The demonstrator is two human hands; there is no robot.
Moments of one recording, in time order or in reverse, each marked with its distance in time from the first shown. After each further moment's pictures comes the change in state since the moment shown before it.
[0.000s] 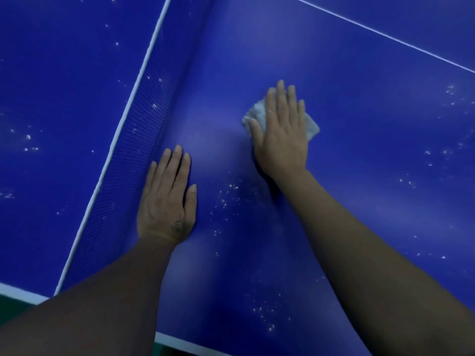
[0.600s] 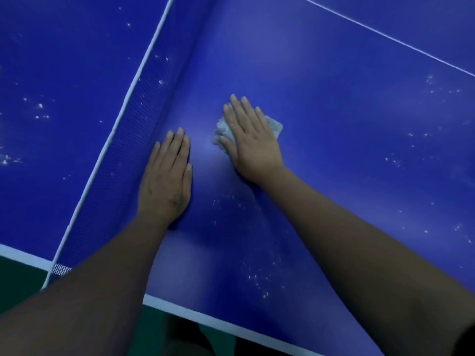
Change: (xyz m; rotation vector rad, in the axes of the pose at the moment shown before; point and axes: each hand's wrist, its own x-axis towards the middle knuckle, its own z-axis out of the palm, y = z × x) left_hand -0.026 -0.008 0.000 0.039 -0.017 0.041; right_hand -0.056 -0.033 -0.006 0.078 -0.139 -0.334
